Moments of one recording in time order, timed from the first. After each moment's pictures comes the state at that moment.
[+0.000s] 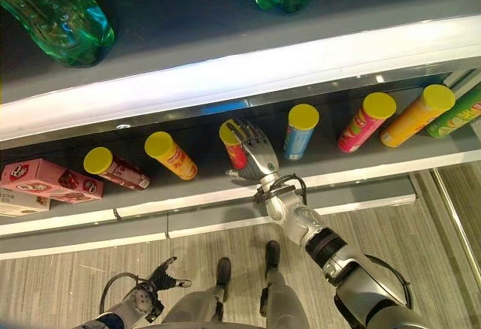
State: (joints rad) left arm -0.12 0.23 -0.47 1.19 0.22 -0.15 0.20; right arm -0.53 -0.40 0.66 0.38 -0.64 -0.12 -0.64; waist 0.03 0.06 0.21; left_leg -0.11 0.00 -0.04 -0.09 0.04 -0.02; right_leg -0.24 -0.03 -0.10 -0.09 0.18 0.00
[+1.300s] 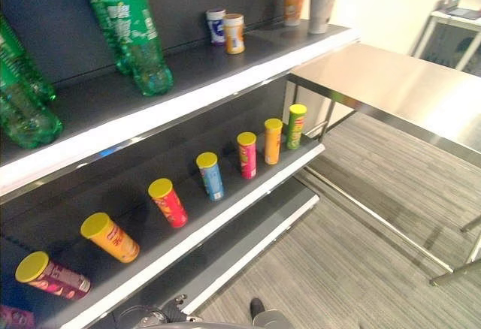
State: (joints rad) left arm -0.09 0.11 -0.47 1.30 0.22 -0.08 0.07; right arm 0.20 -0.20 -0.15 1.20 0.30 -0.08 -0.49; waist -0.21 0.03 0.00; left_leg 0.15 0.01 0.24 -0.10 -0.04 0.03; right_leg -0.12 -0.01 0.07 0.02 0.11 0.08
